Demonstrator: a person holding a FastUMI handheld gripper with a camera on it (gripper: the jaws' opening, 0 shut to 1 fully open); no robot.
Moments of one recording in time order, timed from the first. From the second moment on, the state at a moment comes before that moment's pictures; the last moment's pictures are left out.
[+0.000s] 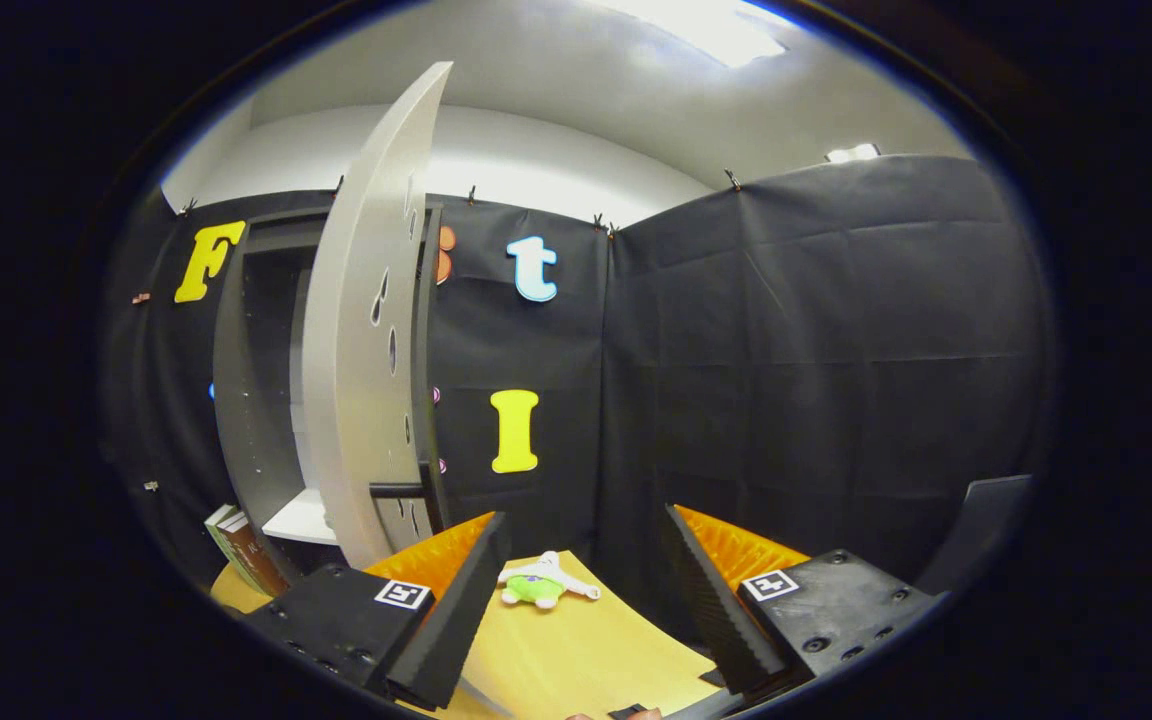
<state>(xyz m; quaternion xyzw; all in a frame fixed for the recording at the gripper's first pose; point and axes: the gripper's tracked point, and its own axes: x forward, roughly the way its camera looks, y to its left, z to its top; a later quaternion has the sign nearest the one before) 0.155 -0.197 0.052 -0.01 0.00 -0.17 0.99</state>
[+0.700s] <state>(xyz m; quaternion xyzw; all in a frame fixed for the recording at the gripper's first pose) 0.150 -0.155 0.039 0.01 0.02 -0.16 0.99</state>
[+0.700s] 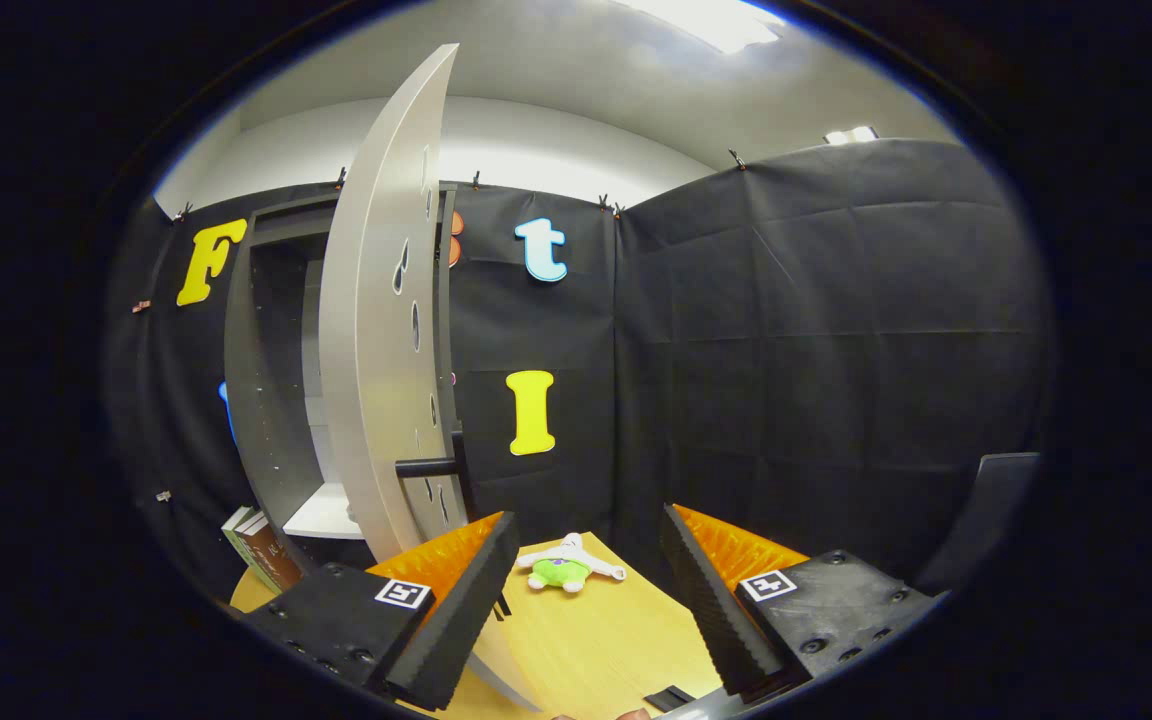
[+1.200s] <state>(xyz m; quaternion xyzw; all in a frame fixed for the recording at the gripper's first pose) 0.146 -0.101 0.036 0.02 0.02 -0.12 0.99</state>
